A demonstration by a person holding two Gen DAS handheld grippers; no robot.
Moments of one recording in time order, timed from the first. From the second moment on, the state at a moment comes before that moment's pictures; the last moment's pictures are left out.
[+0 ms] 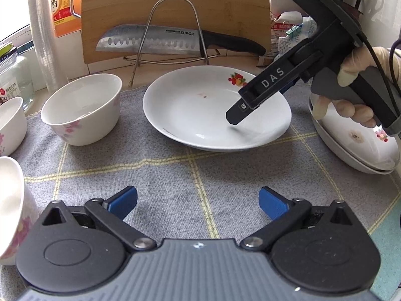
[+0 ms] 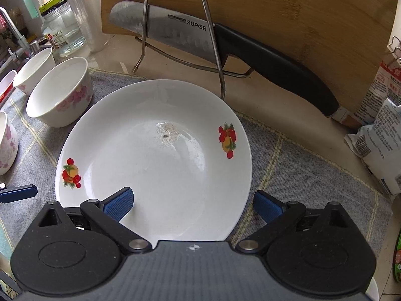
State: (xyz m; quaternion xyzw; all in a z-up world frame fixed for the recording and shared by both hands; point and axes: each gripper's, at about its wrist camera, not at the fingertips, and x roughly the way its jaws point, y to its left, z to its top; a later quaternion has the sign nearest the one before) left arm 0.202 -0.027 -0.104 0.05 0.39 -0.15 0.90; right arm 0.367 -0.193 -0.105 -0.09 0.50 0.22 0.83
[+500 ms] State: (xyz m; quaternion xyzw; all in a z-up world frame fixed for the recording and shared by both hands) left arm 0.231 -0.034 -0.114 0.08 0.39 -0.17 0.90; right arm 0.380 -0.179 -0.107 -0.12 0.51 0.24 0.82
